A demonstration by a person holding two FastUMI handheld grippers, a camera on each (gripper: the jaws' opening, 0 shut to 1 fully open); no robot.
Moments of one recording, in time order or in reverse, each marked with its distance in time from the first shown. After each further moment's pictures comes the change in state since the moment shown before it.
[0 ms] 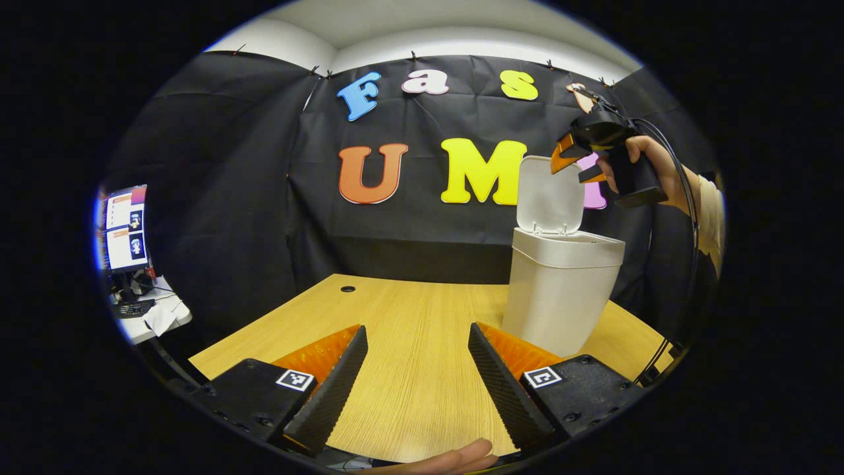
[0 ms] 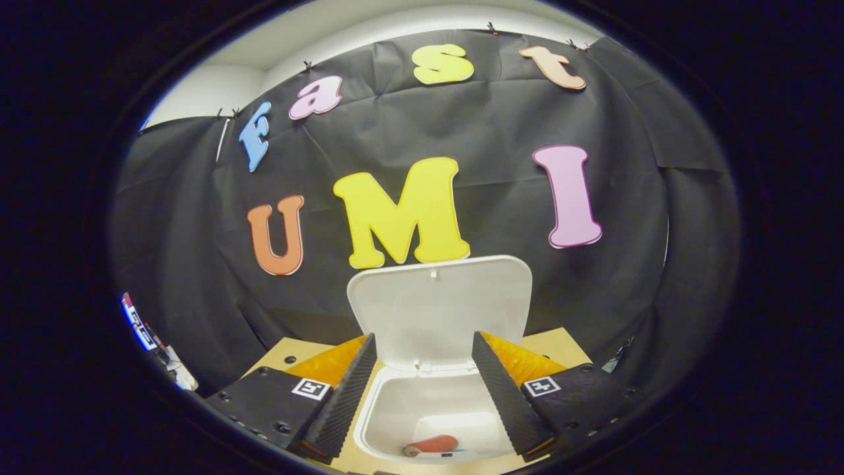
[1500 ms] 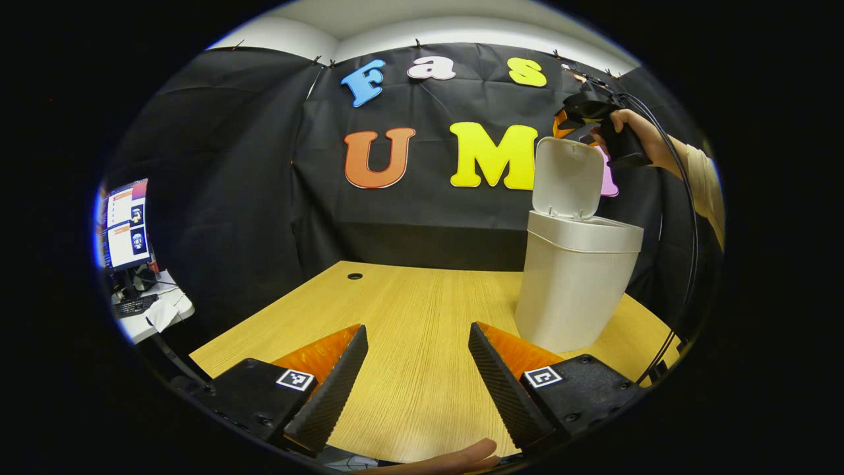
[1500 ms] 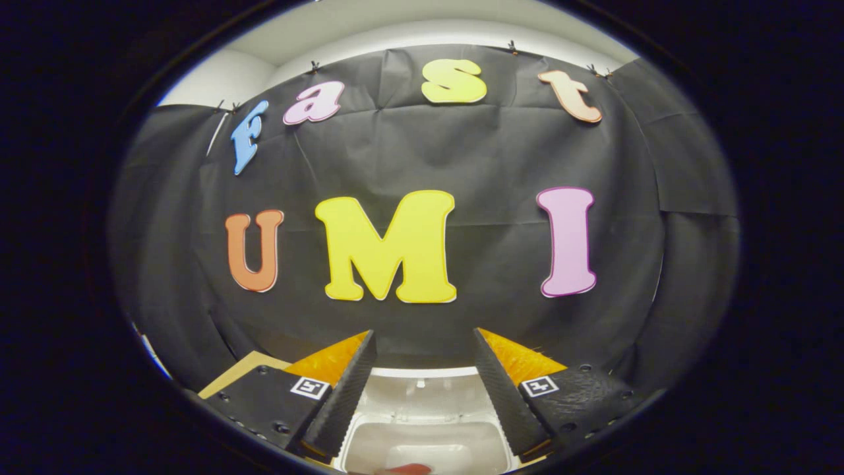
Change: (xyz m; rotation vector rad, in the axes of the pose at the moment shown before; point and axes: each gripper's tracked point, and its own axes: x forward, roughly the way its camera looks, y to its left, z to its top) left arm 0.016 0.009 -0.019 -0.001 0.057 -0.005; right arm 0.048 -0.001 0.041 -0.106 -0.075 -0.062
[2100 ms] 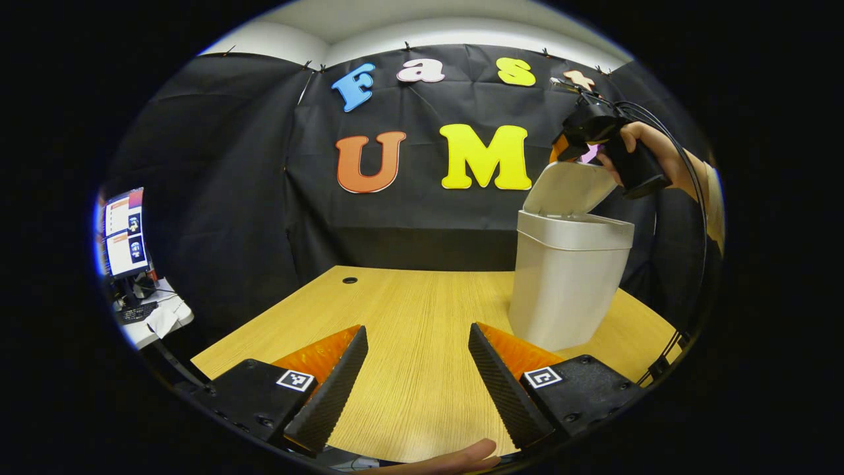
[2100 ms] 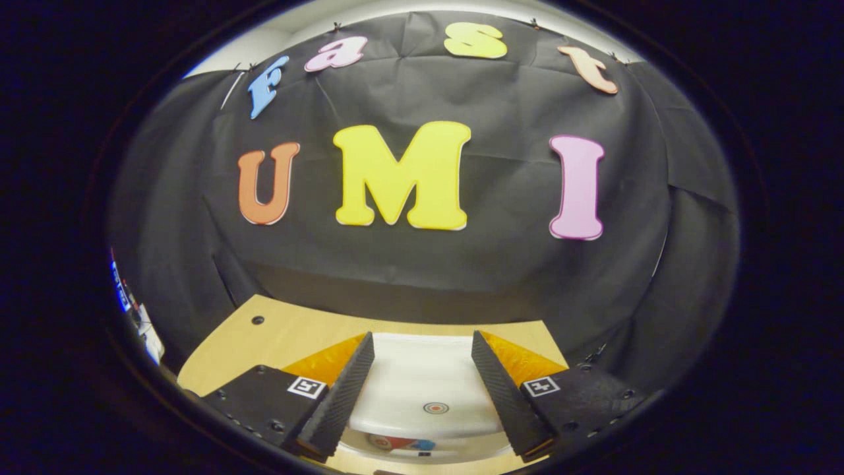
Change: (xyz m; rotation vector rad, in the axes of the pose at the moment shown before) left arm -0.005 -0.010 0.000 0.048 -0.011 0.008; right arm -0.030 0.001 -0.123 -0.046 0.287 -0.001
